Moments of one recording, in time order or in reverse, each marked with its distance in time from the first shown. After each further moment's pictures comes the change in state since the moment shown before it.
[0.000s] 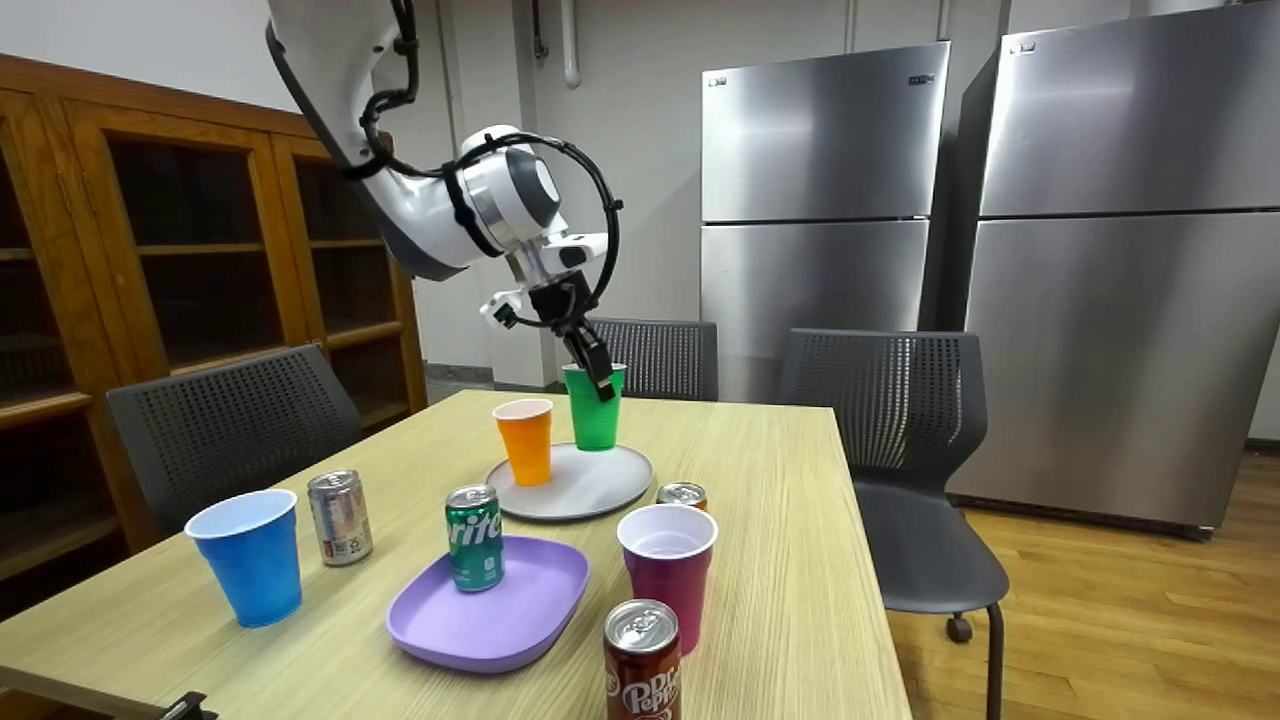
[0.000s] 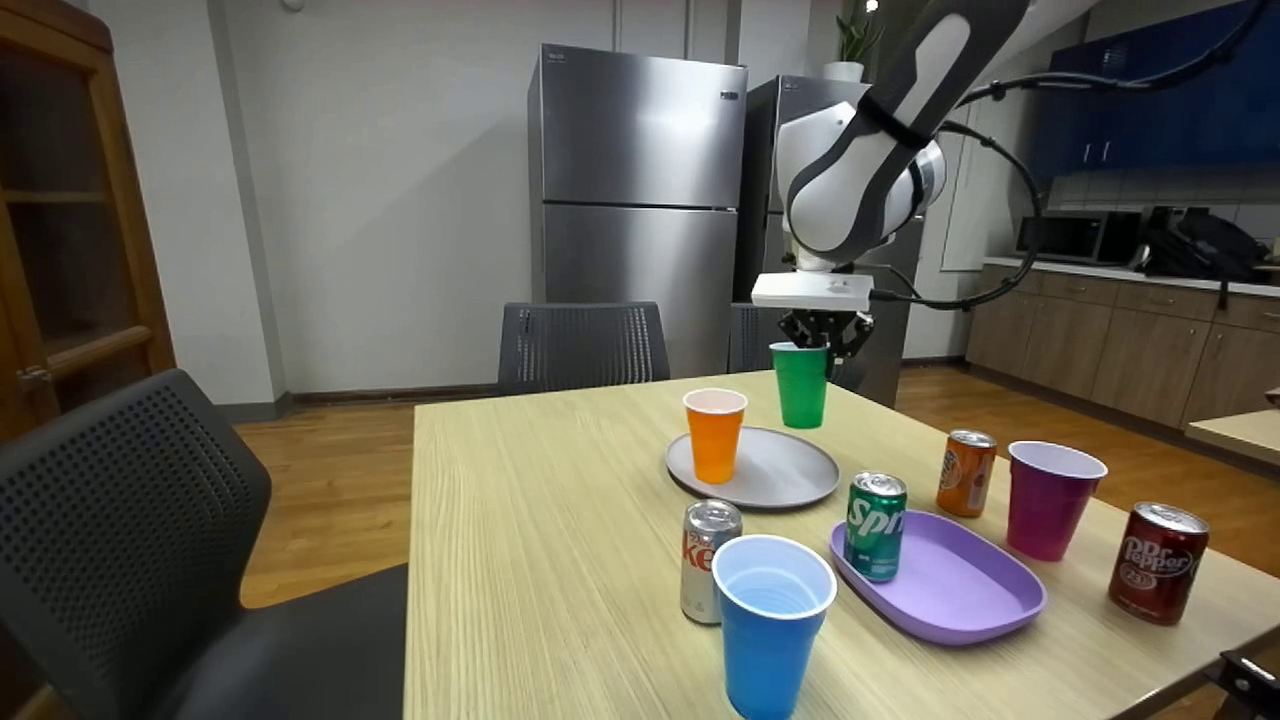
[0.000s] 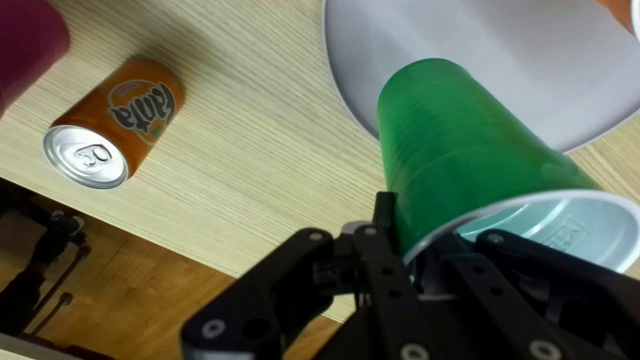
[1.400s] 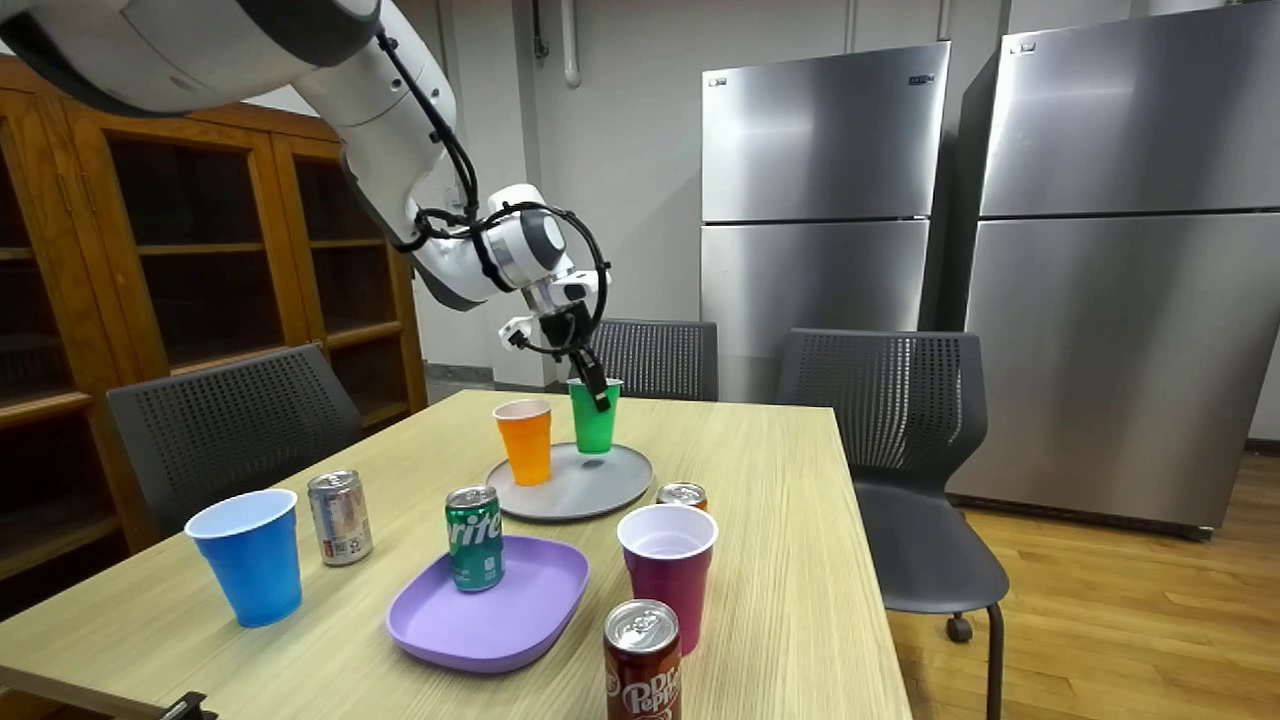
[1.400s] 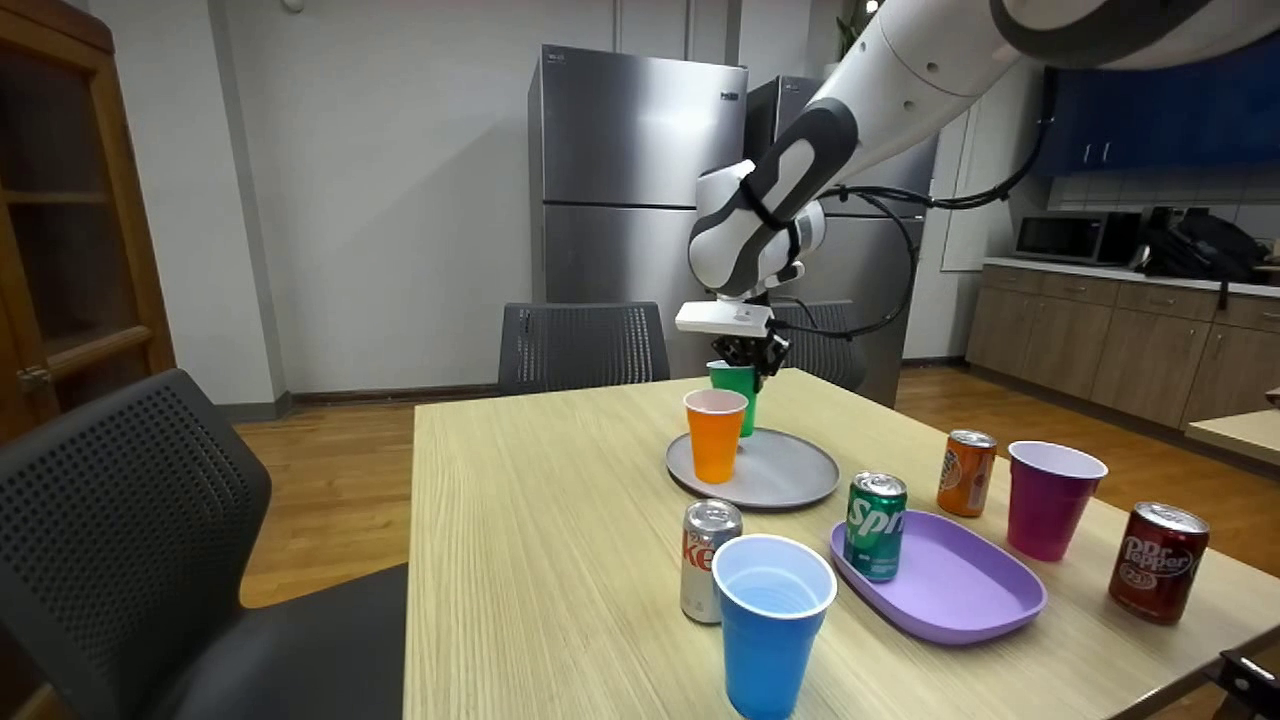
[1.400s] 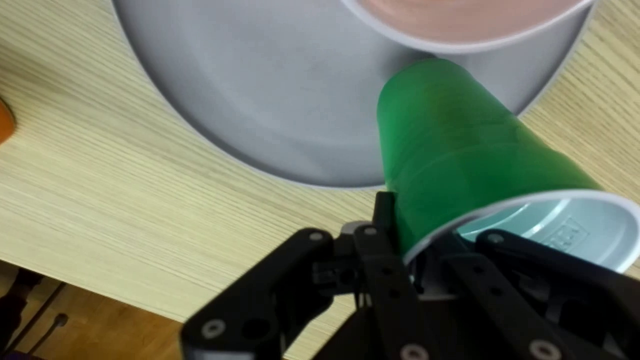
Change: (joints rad) arm 0.006 0.425 0.030 0.595 0.149 -0.211 0.000
